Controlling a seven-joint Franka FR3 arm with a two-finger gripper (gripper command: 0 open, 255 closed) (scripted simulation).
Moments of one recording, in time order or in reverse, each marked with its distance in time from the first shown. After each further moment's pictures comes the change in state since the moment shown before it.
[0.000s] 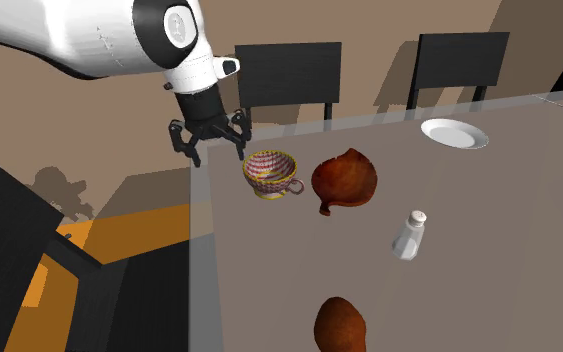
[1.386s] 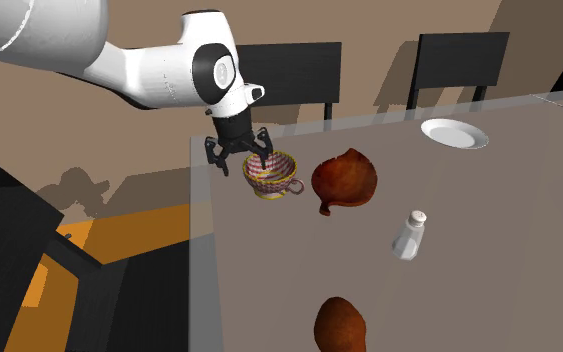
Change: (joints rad) arm -0.035 0.272 -0.014 0.180 0.025 0.109 -0.047
